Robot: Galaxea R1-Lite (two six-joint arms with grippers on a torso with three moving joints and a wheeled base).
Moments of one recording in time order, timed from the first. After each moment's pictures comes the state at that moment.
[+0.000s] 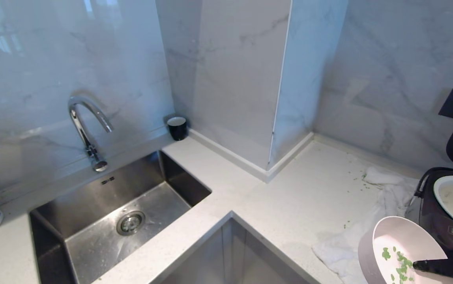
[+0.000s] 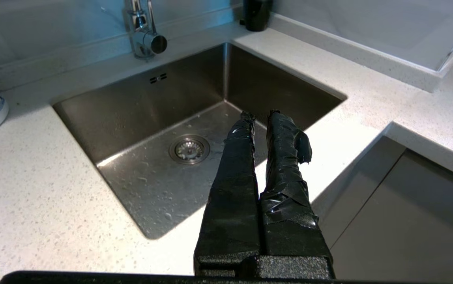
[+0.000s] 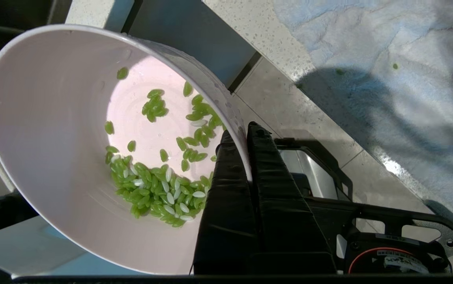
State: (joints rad) left arm 0.00 0.00 0.00 0.00 0.00 -0.03; right arm 0.14 1.05 -0.69 0.52 0.31 0.42
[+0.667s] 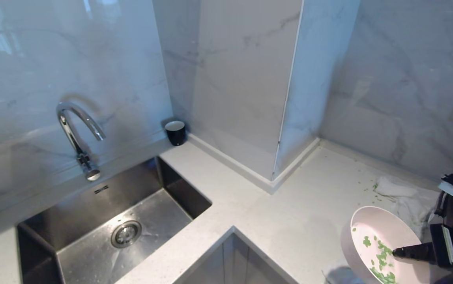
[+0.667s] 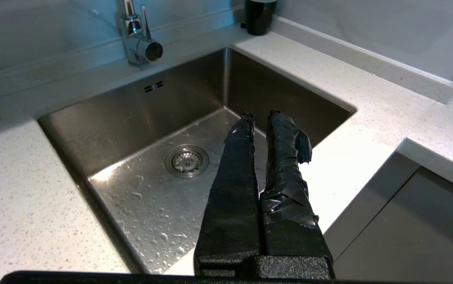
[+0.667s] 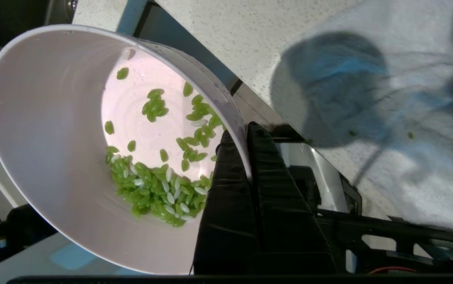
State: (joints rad) left arm 0.00 0.00 0.00 0.00 0.00 -0.03; right arm 0.15 1.21 -0.71 0.45 0.31 0.44
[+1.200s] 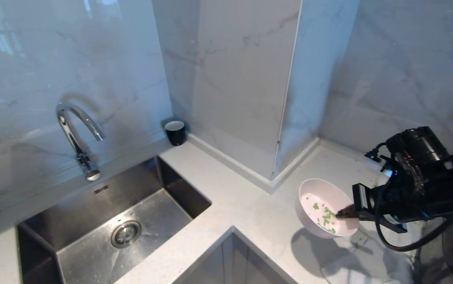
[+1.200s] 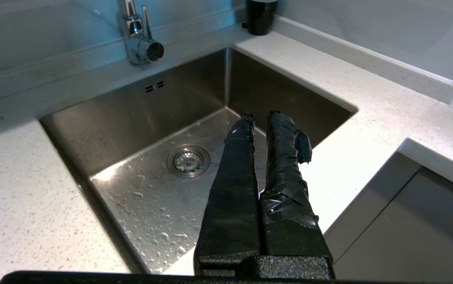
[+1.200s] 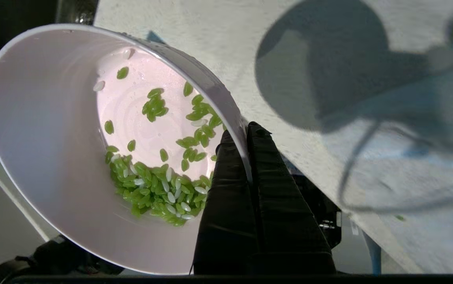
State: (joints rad) left arm 0.00 0.00 0.00 0.00 0.00 -0.03; right arm 0.24 1.64 -0.91 0.26 0.31 0.53
